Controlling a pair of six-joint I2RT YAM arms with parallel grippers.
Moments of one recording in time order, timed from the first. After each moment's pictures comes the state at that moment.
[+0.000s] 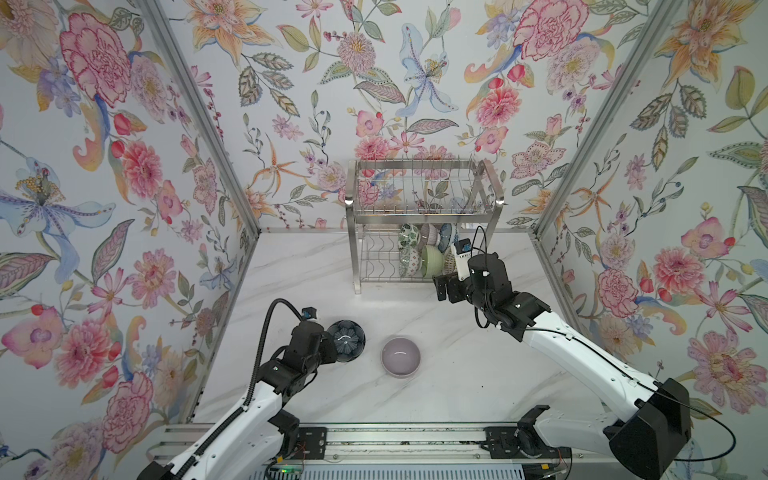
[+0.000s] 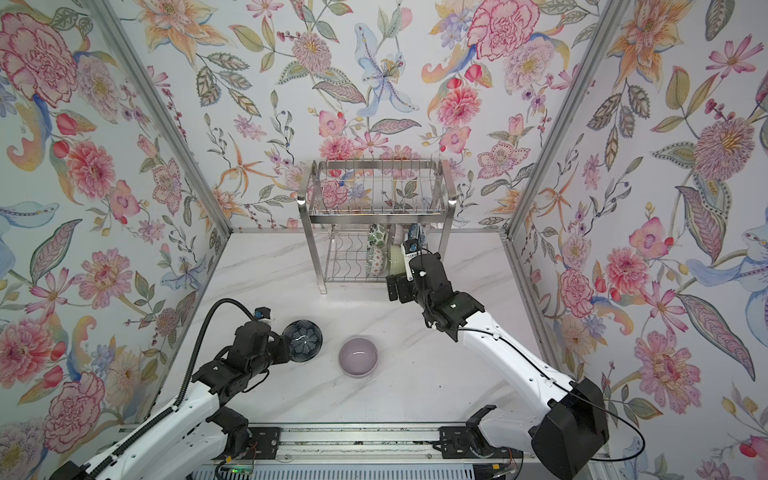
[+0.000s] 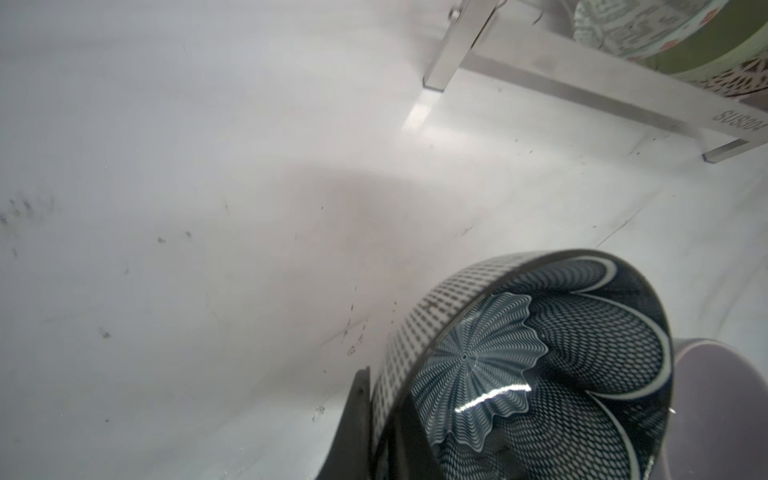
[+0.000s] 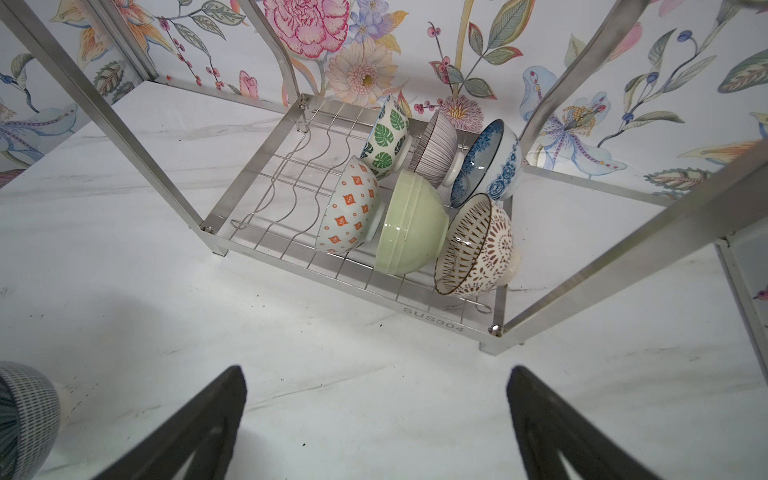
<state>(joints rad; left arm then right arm) -0.45 0.78 0.44 -0.39 -0.13 -0.49 0.61 1.25 1.07 -0.34 0.22 0.13</state>
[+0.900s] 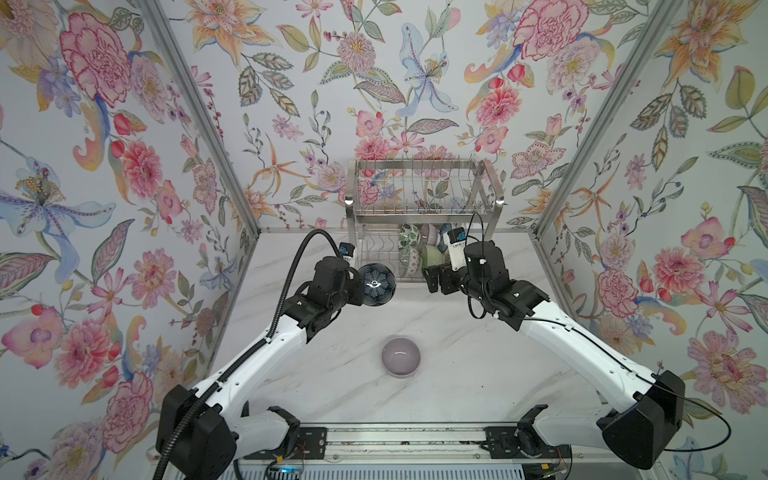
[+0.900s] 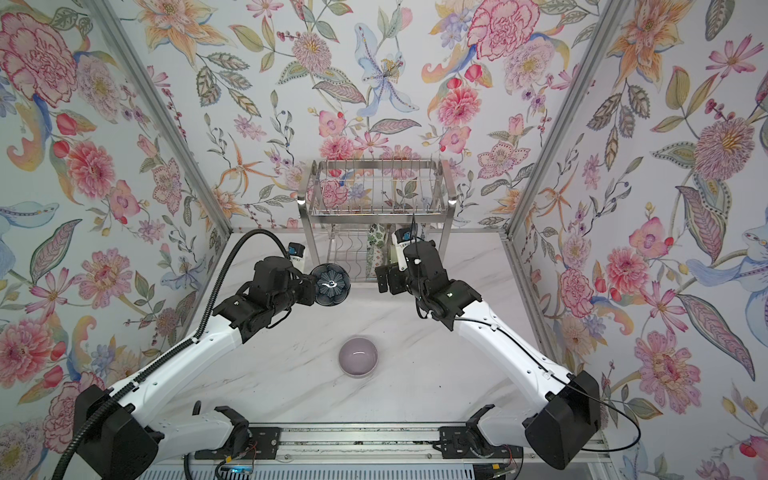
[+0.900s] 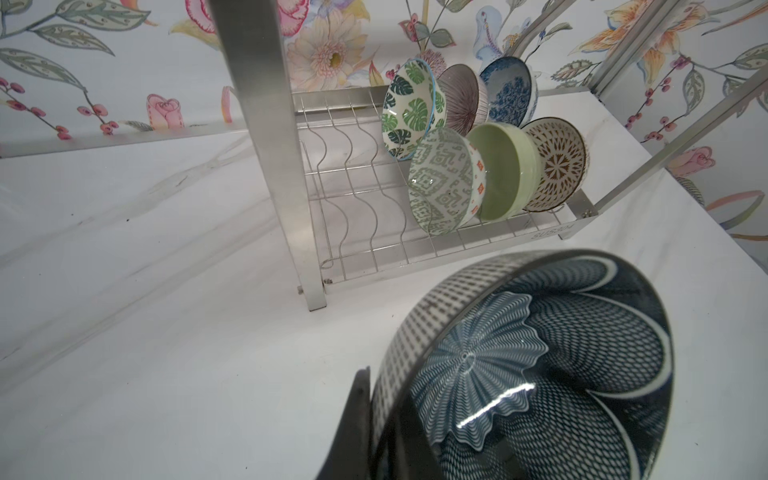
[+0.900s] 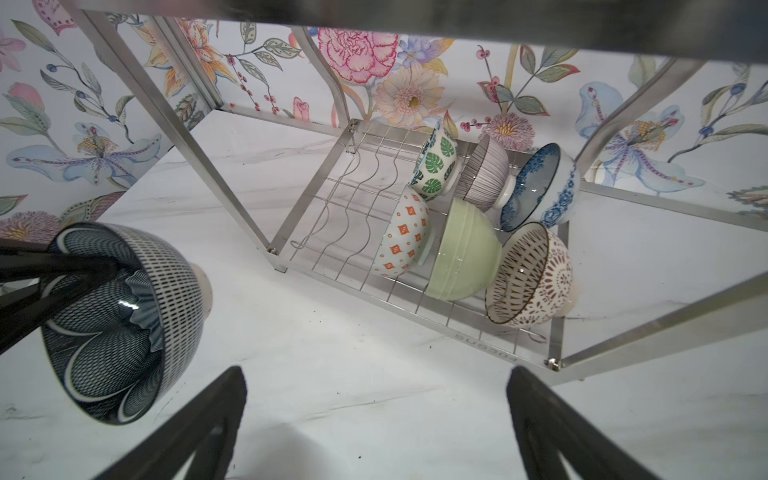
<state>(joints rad) -0.54 1.24 1.03 -0.34 -0.10 -0.21 0.66 1.32 1.22 -0.42 0.12 0.18</state>
